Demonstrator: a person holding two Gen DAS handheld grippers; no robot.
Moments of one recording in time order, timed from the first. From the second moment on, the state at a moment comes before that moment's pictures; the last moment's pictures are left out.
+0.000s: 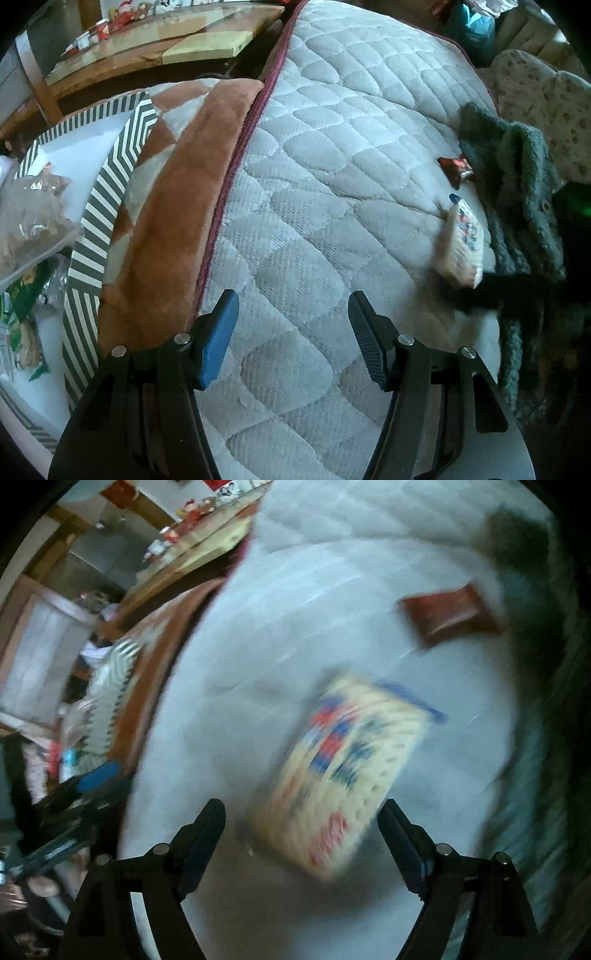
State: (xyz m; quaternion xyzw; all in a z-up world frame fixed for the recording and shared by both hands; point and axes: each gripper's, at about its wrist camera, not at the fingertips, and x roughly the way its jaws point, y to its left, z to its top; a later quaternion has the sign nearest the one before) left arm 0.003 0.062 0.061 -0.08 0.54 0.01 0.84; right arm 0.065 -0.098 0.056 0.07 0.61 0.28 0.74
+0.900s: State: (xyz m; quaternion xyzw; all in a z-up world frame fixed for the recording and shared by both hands) left arm 0.019 0.047 0.052 -0.06 0.54 -0.05 0.84; right arm 0.225 -0.151 0.042 0.10 0.59 0.07 0.80
